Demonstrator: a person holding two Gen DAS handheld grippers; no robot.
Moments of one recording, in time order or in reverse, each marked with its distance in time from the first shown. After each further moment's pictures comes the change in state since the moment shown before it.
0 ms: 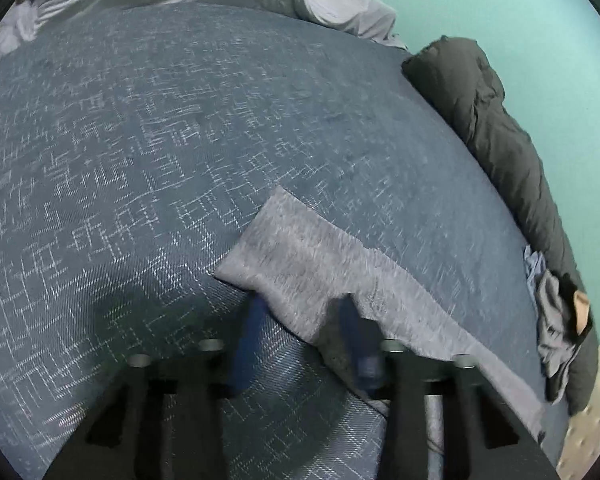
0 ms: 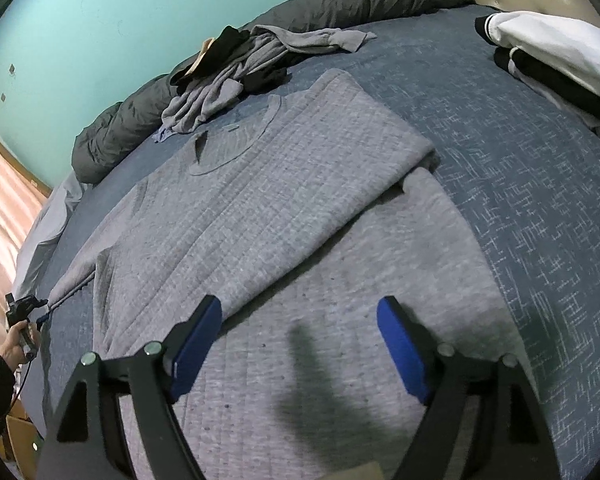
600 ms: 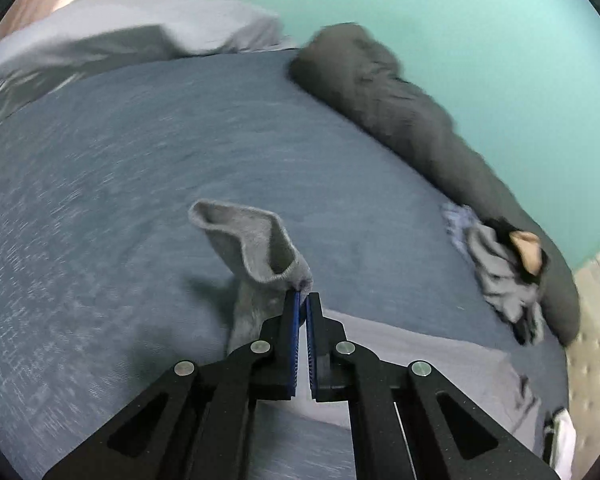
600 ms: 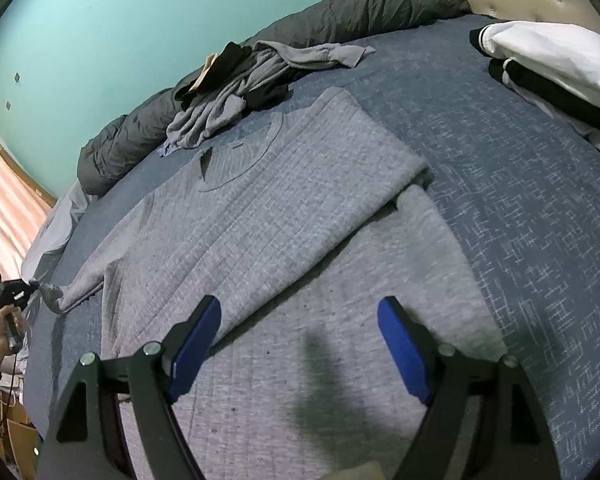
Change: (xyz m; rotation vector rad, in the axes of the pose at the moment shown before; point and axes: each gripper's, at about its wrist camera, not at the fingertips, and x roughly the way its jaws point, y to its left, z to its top) left arm -0.072 -0.118 -0.020 0.275 -0.019 -0.177; right arm -0.013 -0.005 0.003 0.019 -0.051 0.015
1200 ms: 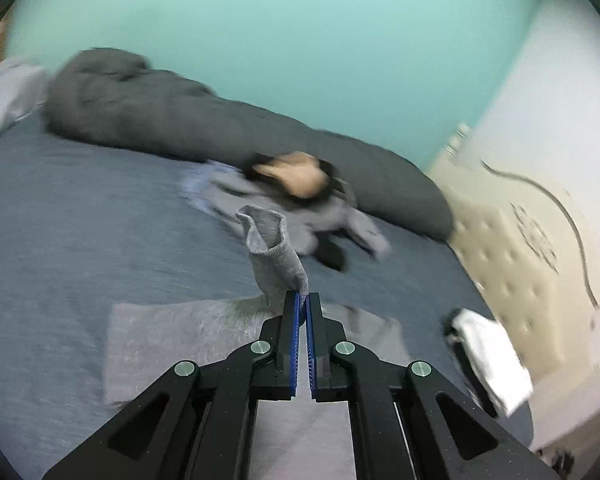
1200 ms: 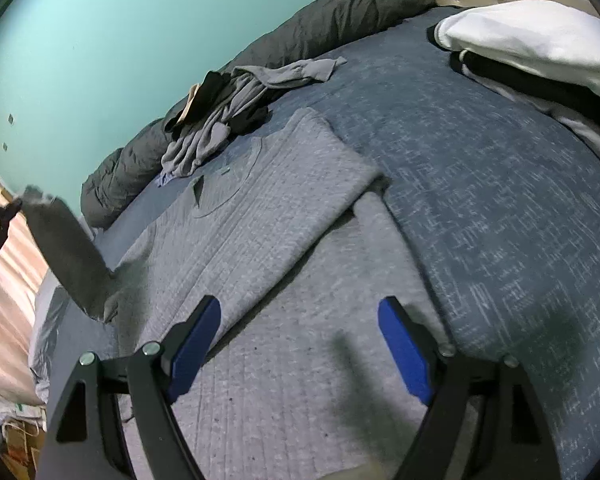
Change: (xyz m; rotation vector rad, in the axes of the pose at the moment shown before) left arm -0.069 -0.369 -0.097 0.417 0.120 -0.444; right arm -0.036 -0.031 -0.002 0.115 -0.046 0.028
